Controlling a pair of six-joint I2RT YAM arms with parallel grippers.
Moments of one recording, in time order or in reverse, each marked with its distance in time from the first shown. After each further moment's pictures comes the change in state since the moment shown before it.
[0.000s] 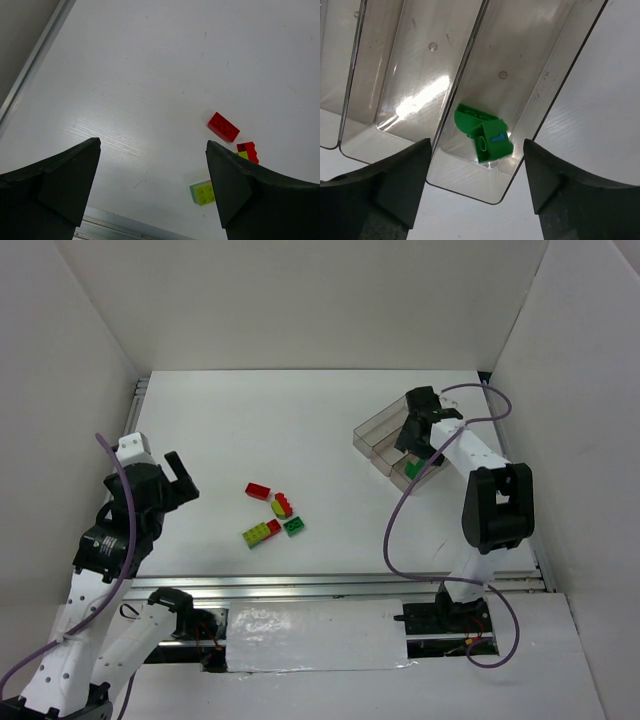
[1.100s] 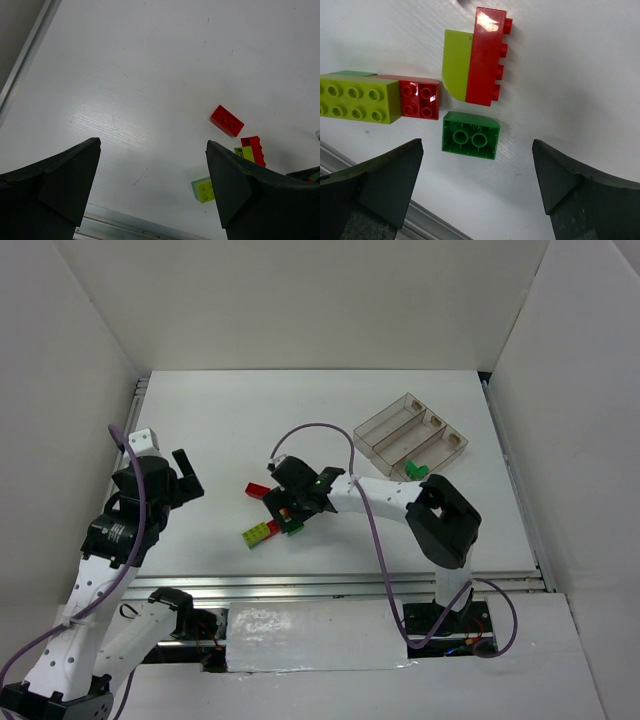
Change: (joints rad) left arm 0.005 0.059 0.000 0.005 0.025 0.003; right arm 0.800 0.120 -0.030 0.220 -0.275 -0.286
